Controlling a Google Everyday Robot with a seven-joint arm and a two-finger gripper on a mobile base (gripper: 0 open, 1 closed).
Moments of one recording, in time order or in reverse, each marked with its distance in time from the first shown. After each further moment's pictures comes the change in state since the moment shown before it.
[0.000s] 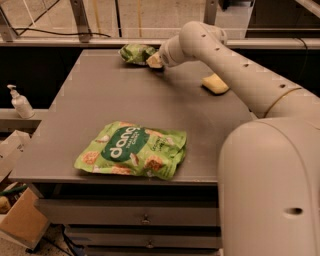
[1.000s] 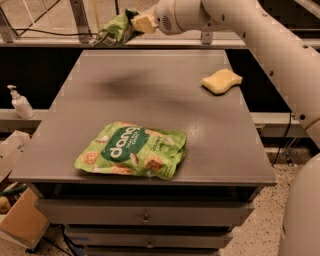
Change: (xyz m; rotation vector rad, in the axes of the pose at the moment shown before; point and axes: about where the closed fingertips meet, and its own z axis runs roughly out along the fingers) arm -0.129 0.064 -0.138 -0.180 -0.305 -0.084
